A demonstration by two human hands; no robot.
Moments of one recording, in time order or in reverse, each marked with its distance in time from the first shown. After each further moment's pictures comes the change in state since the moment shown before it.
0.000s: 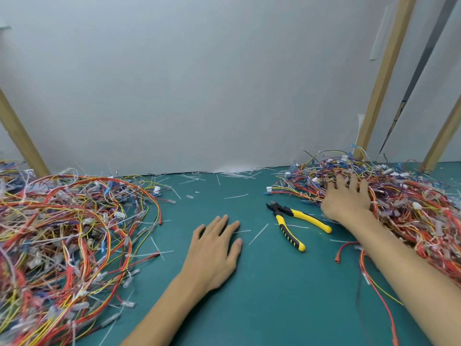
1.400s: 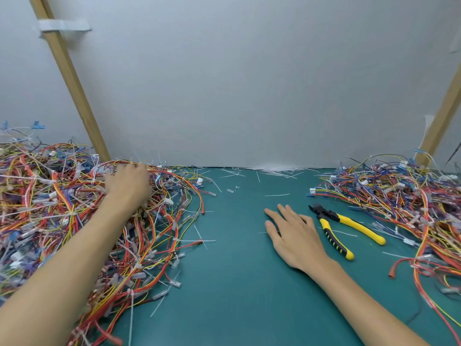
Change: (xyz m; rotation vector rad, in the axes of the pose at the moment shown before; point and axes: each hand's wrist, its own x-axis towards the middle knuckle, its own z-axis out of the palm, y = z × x) left_hand 0.010 -0.176 -0.151 0.471 0.019 -0.708; right_hand -0.094 -0.146 0.029 0.499 0.179 -0.619
